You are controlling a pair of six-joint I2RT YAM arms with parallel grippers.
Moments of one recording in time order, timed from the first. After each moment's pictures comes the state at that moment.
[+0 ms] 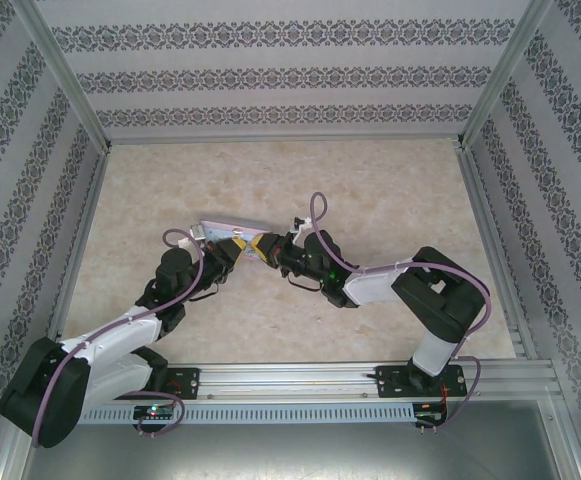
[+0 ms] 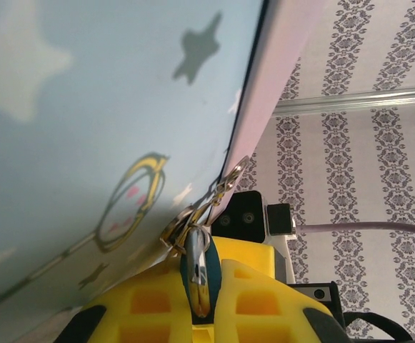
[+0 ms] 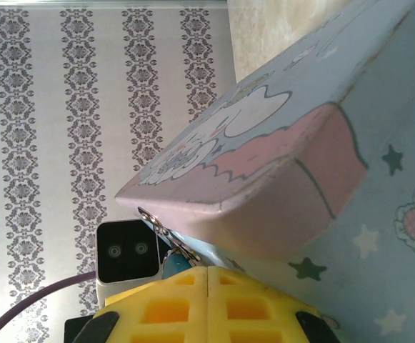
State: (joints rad) left arm -0.45 1.04 0.28 0.57 0.25 -1.36; right arm 0.83 1.73 0.68 0.91 -0.24 1.57
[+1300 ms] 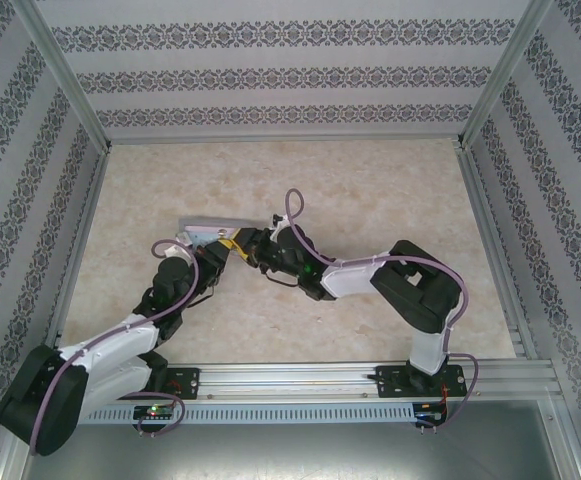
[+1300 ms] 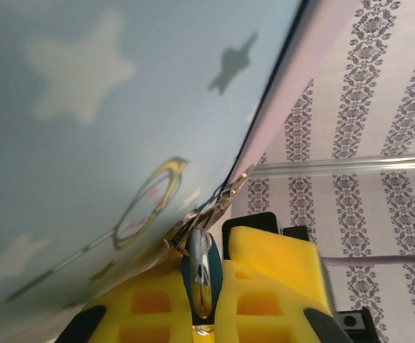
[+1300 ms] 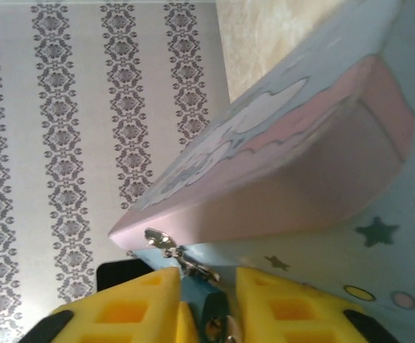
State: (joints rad) left arm -0.45 0.97 0.20 0.58 0.06 -1.37; right arm 0.90 1.85 0.88 0.80 -0.16 1.58
